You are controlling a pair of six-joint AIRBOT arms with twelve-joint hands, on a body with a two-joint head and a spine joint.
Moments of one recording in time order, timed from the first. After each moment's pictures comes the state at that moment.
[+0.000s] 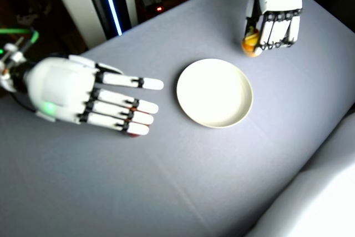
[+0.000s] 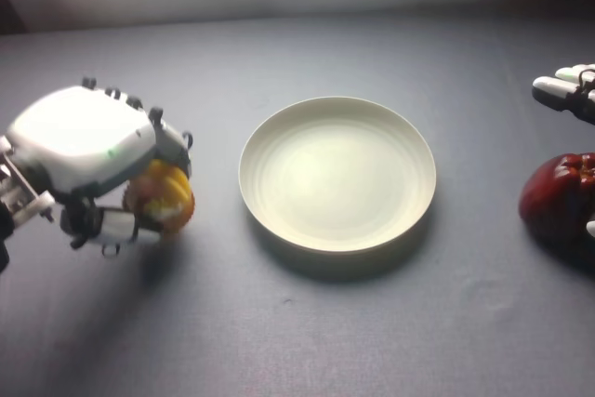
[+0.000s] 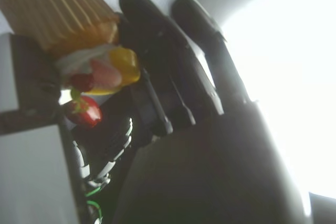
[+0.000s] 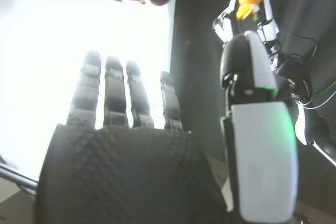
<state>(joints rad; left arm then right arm) 0.71 -0.99 1.12 -0.21 -0.68 1.14 -1.10 -0.92 1.18 0.05 1.20 -0.46</state>
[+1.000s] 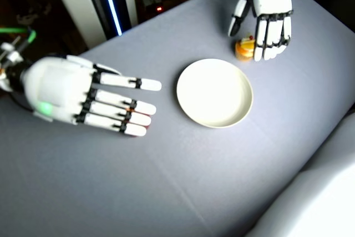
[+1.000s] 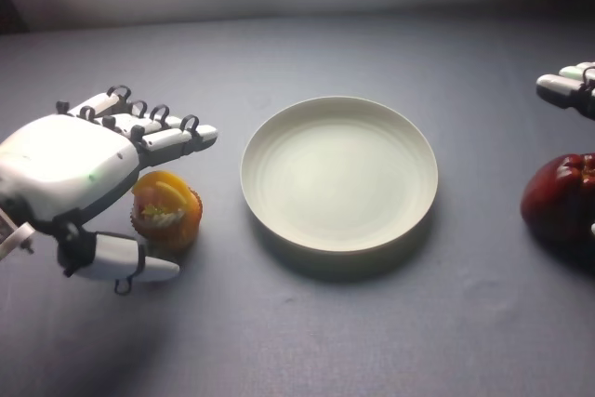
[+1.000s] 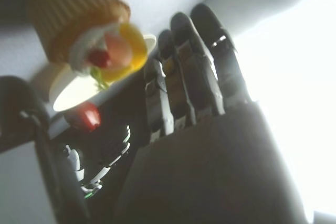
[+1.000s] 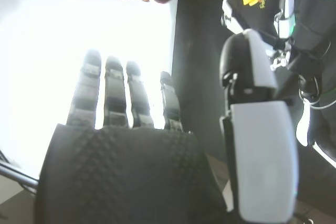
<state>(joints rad) 0.81 -0.94 1.03 -0.27 -0.82 1.15 -1.10 -0.92 1.20 0.05 1.17 -0.46</state>
